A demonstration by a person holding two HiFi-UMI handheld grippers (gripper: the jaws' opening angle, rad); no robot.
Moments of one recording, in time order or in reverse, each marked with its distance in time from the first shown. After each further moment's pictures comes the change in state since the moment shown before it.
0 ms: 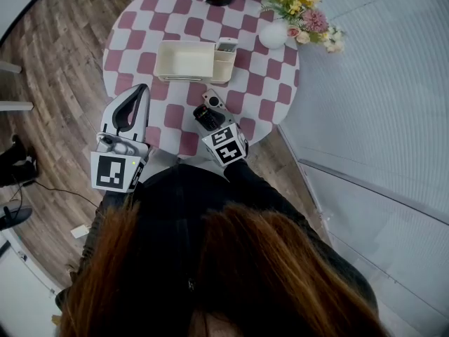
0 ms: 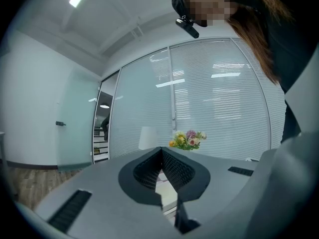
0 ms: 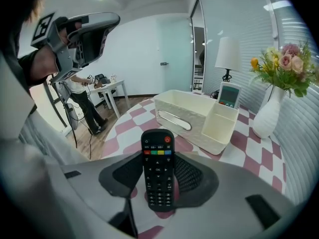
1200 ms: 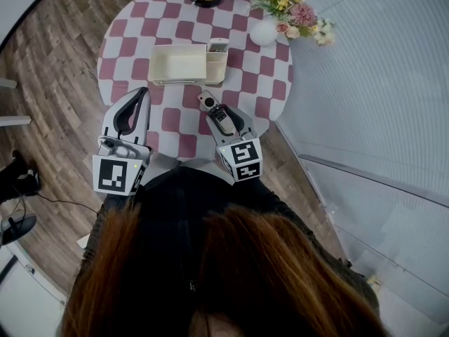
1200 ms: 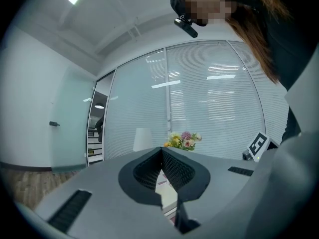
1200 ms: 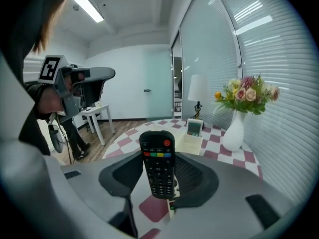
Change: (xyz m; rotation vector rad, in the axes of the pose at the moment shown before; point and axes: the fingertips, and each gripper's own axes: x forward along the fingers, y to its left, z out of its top) left arm 0.007 -0.012 0.005 0.008 -0.012 -0.058; right arm -0.090 -0.028 0.047 0.111 -0.297 -0.193
